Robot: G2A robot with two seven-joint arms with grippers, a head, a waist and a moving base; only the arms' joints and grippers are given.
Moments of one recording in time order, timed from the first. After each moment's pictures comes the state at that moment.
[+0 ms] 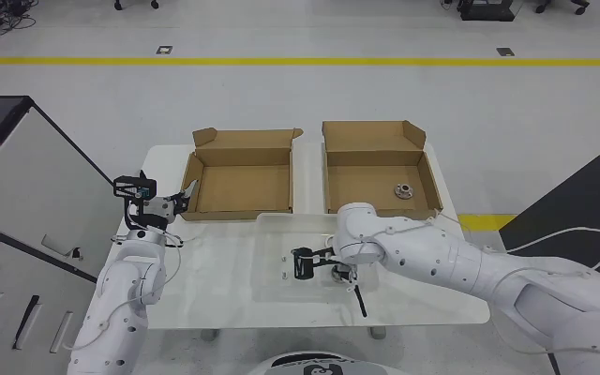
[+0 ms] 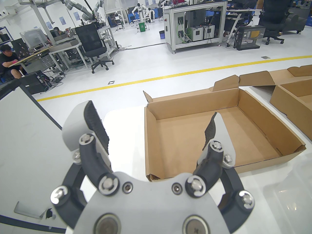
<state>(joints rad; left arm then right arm) 1.73 -1.15 -1.60 -1.80 1.33 0.00 0.00 -0.65 -1.08 0.17 -1.65 -0.72 -0.44 1.38</state>
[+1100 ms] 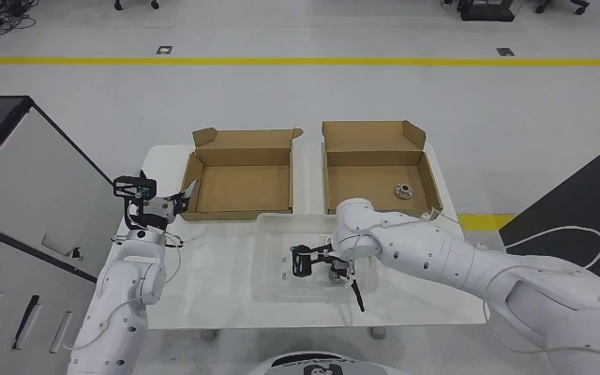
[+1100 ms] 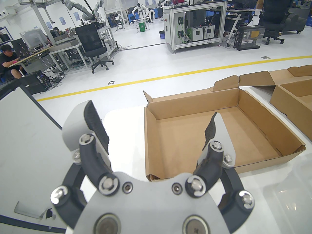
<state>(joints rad) 1.73 -1.15 -1.60 -1.80 1.33 0.00 0.00 -0.65 -1.11 0.17 -1.55 -0.70 -0.50 1.32</state>
